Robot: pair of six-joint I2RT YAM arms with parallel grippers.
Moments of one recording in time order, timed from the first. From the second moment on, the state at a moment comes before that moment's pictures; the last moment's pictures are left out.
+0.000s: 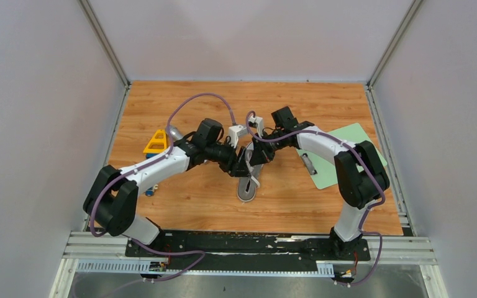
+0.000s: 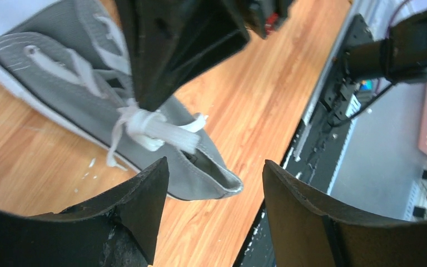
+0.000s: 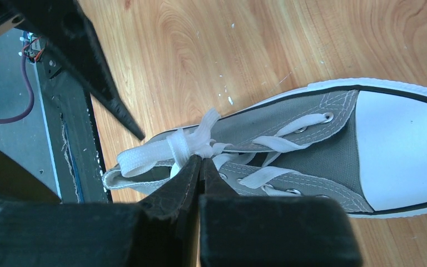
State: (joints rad) left arm -0.62 1.49 0.95 -0.22 0.71 -0.15; right arm 0.48 1.80 1.20 -0.41 -0.86 -0.23
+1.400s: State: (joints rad) left arm -0.51 1.51 0.85 -0.19 0.68 -0.27; right arm 0.46 1.77 1.14 -0.40 -0.79 -0.21
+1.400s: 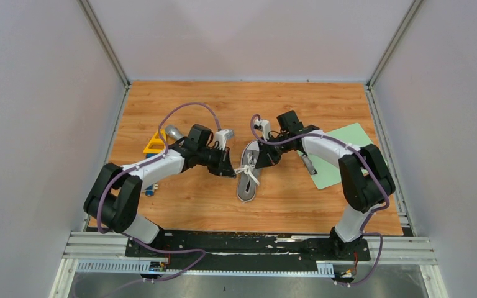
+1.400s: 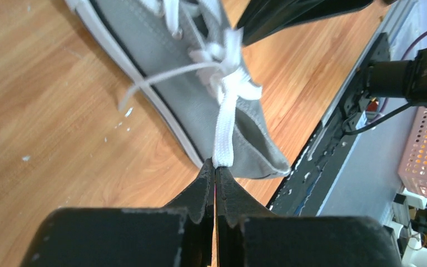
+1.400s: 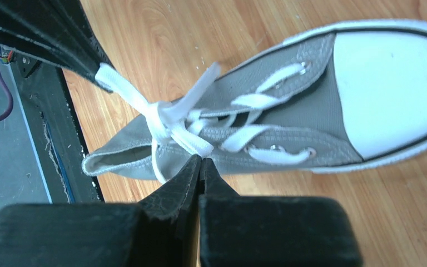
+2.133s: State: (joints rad) left arm -0.47 1.65 0.83 -0.29 0.48 -0.18; right arm 0.34 1.66 1.01 -0.41 -0.67 -0.21
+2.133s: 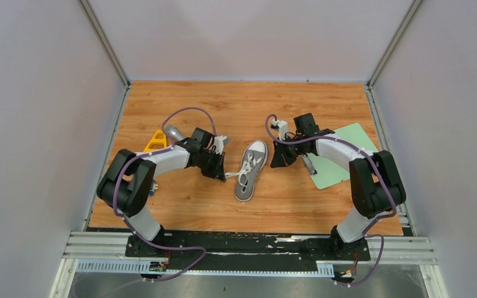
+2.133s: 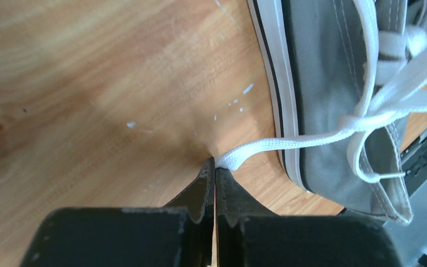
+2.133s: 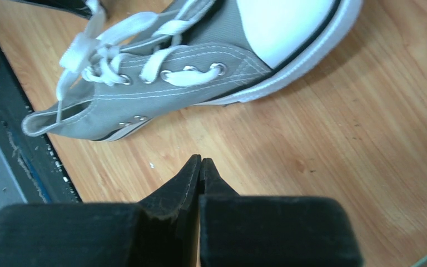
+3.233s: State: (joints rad) left arm -0.47 1.59 0.82 -0.15 0.66 -0.21; right arm 0.44 1.89 1.22 -0.40 -0.95 0.07
